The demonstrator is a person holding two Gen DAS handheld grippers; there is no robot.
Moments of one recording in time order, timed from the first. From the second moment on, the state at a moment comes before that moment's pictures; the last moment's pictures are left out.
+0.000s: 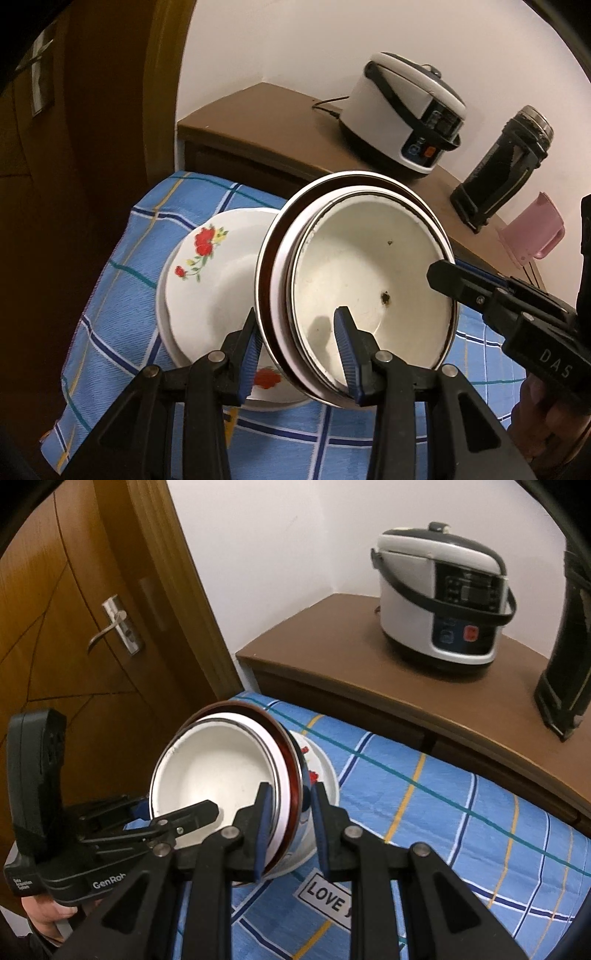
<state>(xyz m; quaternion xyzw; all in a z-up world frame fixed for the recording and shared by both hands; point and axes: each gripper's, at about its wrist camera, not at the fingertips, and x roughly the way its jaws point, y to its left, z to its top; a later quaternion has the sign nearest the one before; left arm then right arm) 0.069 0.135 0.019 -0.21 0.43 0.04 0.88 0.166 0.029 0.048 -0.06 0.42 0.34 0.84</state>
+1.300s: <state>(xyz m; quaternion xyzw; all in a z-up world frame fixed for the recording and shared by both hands) 0.075 0.159 -0.007 -0.22 0.48 0.05 0.85 0.178 0.072 0.025 -0.10 0.47 0.35 0.81</state>
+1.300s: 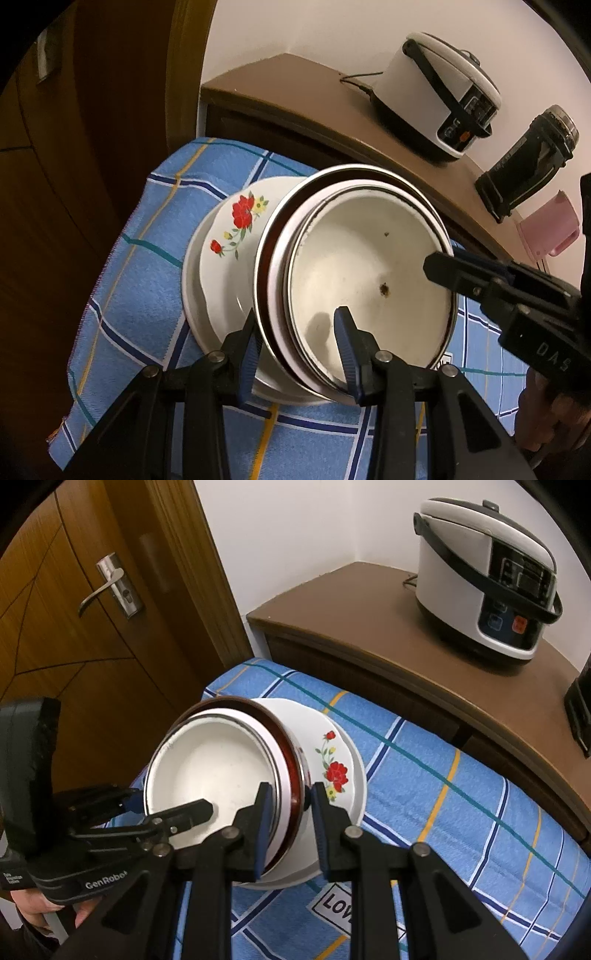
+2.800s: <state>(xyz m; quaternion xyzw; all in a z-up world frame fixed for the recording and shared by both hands) 0.090 0.161 -0.017 -0.21 0.45 0.05 0.87 0.202 0.071 -0.003 -0.06 0.51 0.38 0.77</state>
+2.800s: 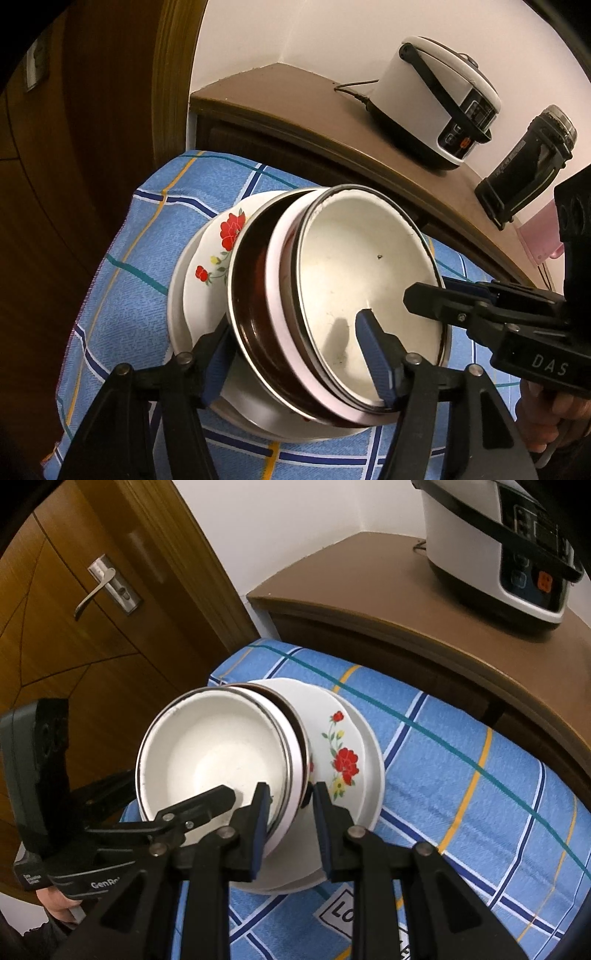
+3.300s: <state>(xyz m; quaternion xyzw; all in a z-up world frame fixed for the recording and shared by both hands) 0.068 0.154 0.012 -0.13 0.37 0.12 0.91 0.175 0.044 0.032 -0.08 0.39 0.35 0.85</state>
